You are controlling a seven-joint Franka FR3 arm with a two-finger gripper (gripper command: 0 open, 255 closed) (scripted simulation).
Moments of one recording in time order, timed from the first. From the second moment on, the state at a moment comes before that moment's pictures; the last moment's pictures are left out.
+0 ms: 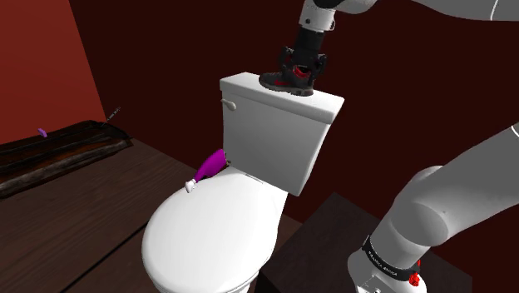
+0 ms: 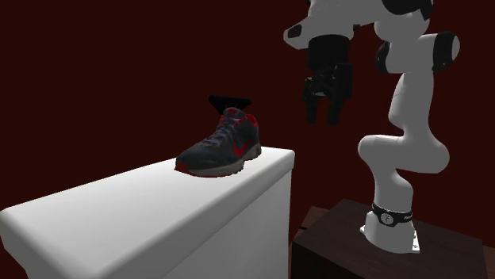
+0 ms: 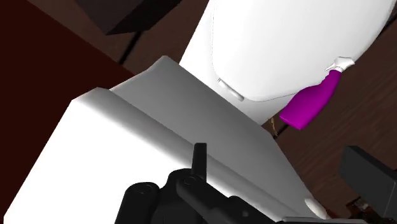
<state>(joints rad) -0.11 -0.37 -0.04 -2.01 0.01 1.73 0.51</state>
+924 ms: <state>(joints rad) -0.23 -0.08 -0.13 -1.64 0.06 1.85 0.83</state>
